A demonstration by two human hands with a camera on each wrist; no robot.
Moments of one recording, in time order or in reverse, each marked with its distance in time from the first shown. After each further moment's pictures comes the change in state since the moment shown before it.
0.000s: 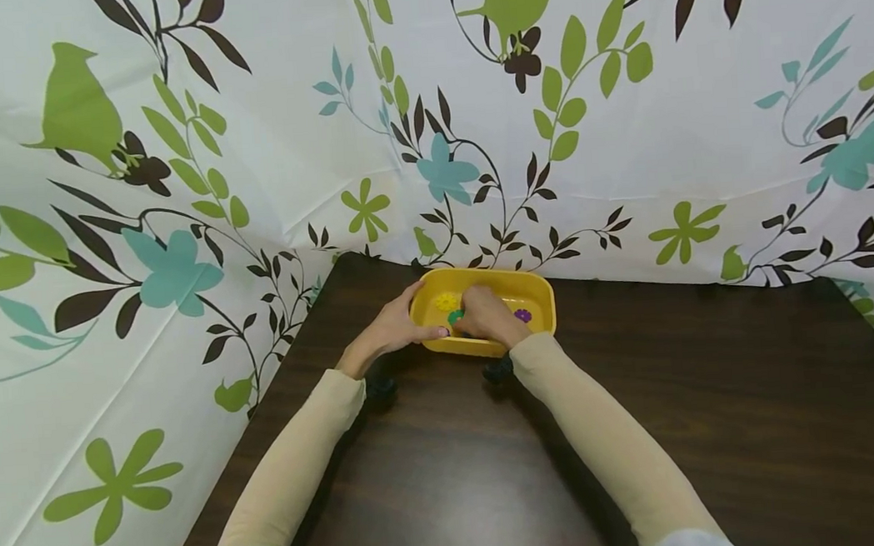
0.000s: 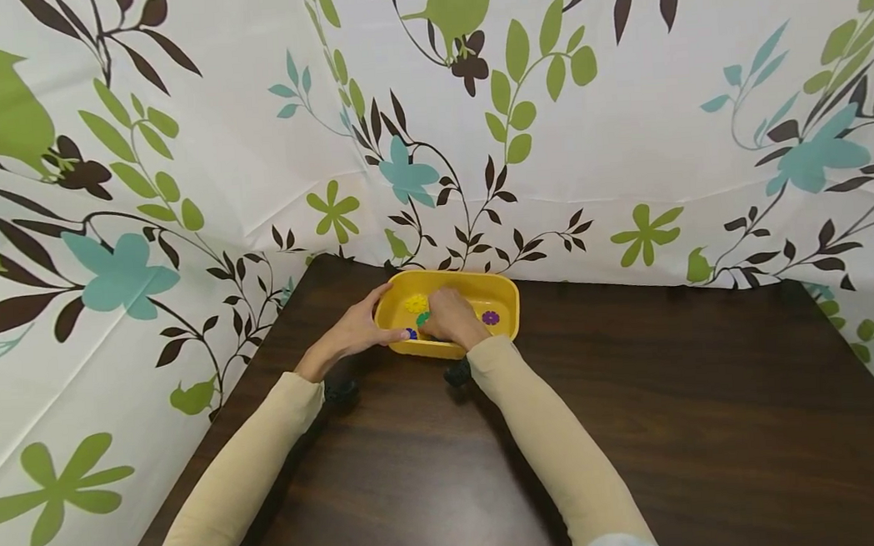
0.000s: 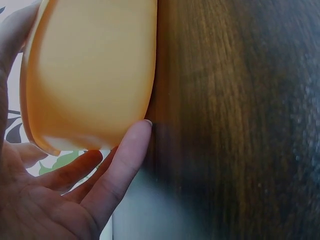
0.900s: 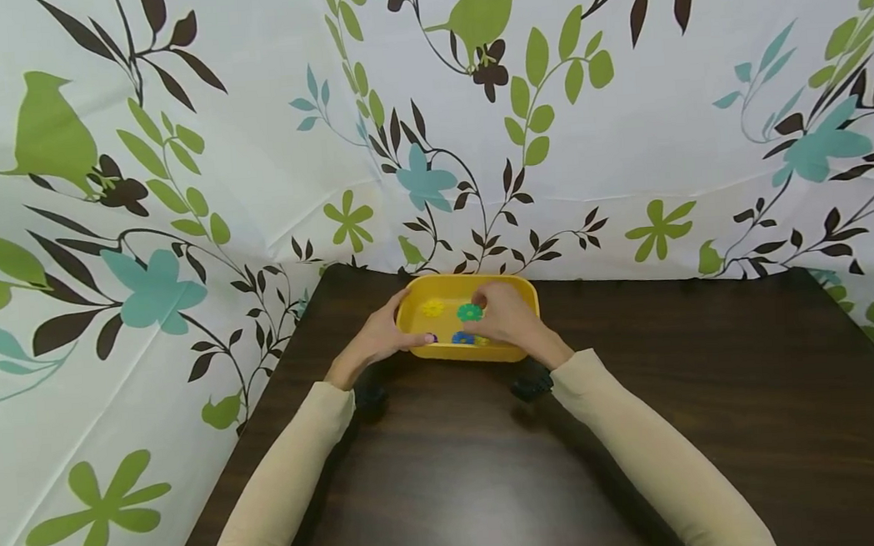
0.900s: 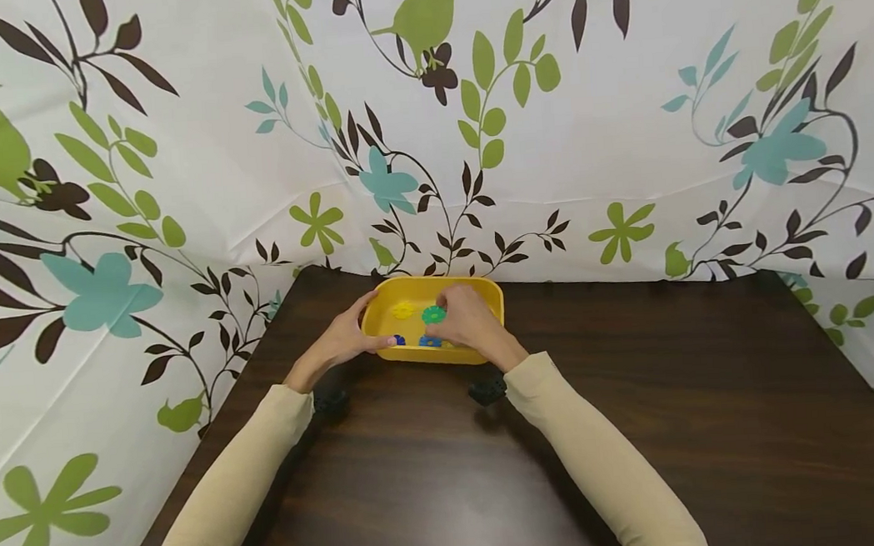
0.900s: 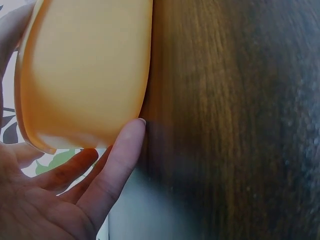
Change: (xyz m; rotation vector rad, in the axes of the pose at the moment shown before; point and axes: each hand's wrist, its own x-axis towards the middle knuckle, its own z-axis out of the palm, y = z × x) left_hand -0.003 0.002 0.001 0.016 0.030 0.016; right_hand -0.101 -0.013 -0.060 0.067 0.226 -0.110
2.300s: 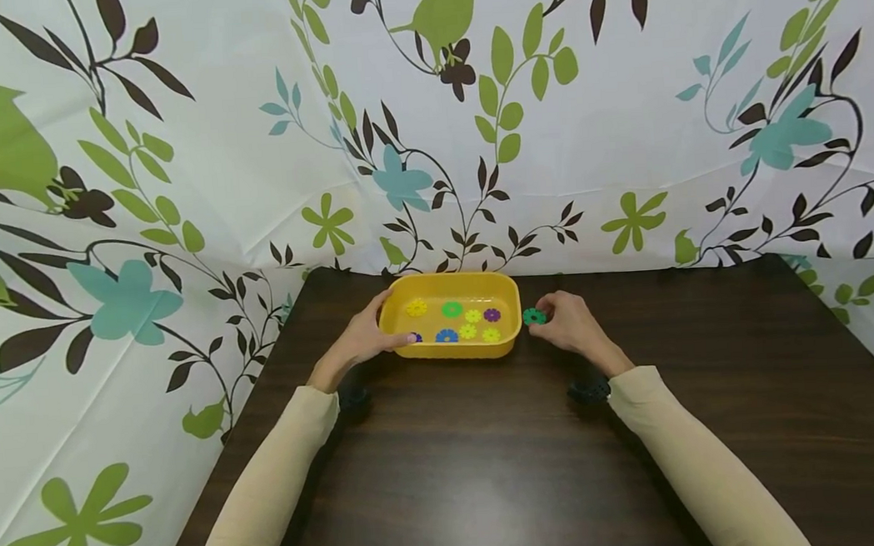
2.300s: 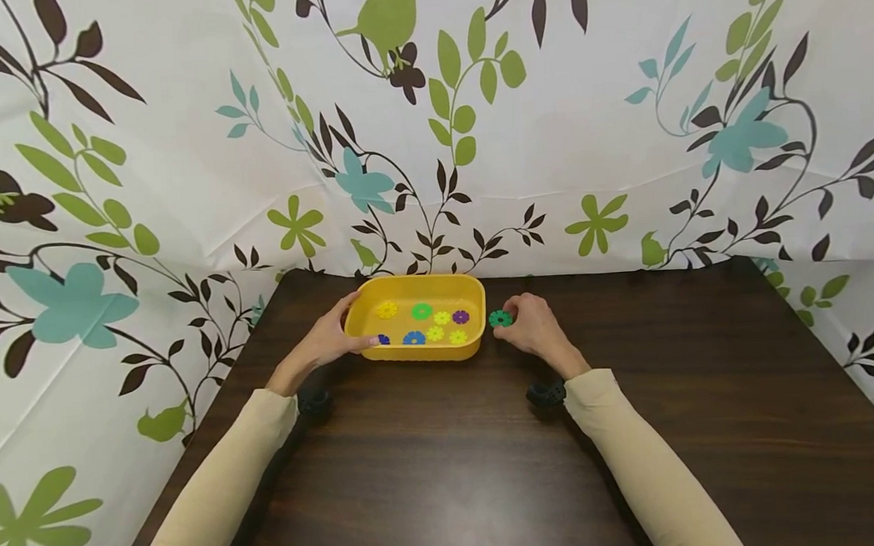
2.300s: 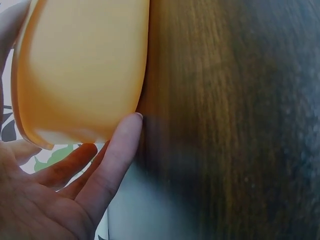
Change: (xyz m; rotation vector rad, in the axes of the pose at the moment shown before) left_hand 0.001 0.000 -0.001 0.012 -0.008 -0.009; right_hand -0.059 0.121 -0.029 0.037 0.126 0.163
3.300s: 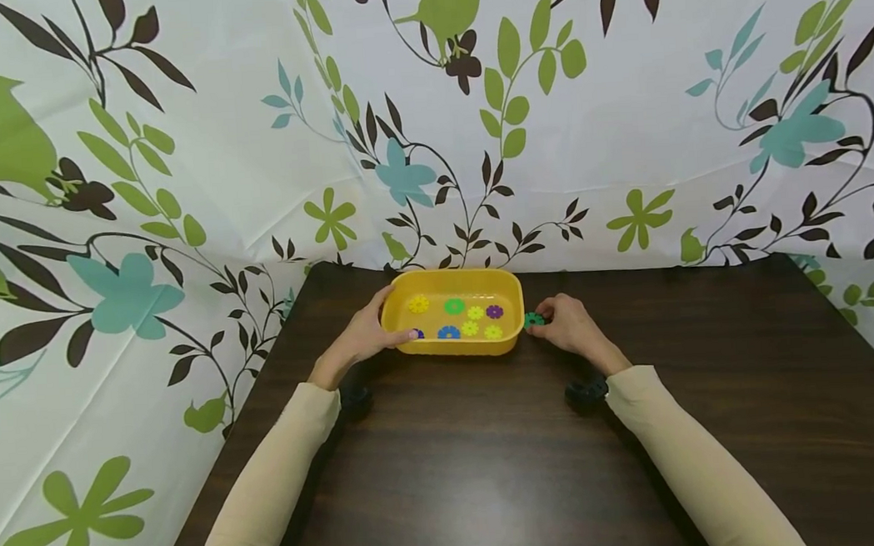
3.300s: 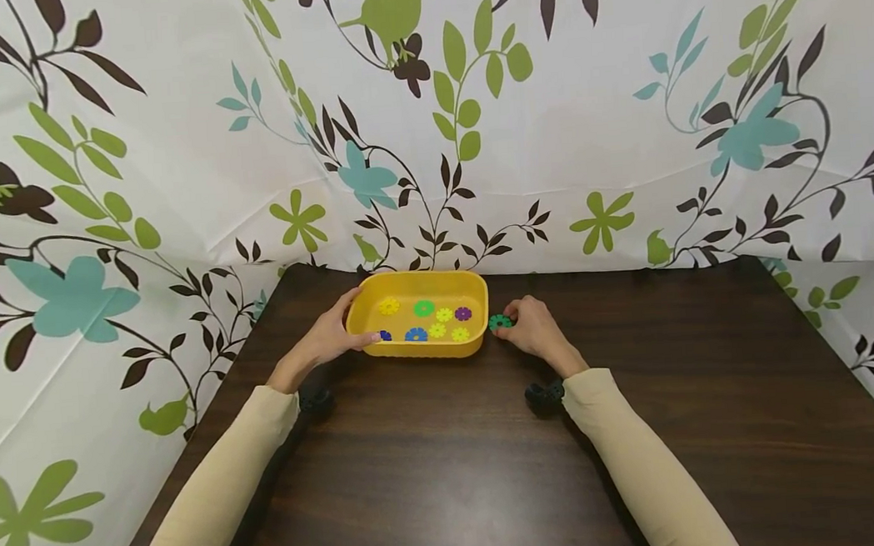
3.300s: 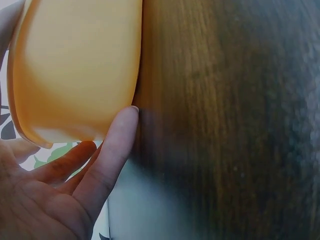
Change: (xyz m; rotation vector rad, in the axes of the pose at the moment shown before) left_hand 0.002 -0.002 0.000 0.011 -0.011 -0.006; right_hand 0.007 0.006 0.010 0.004 -0.111 0.117
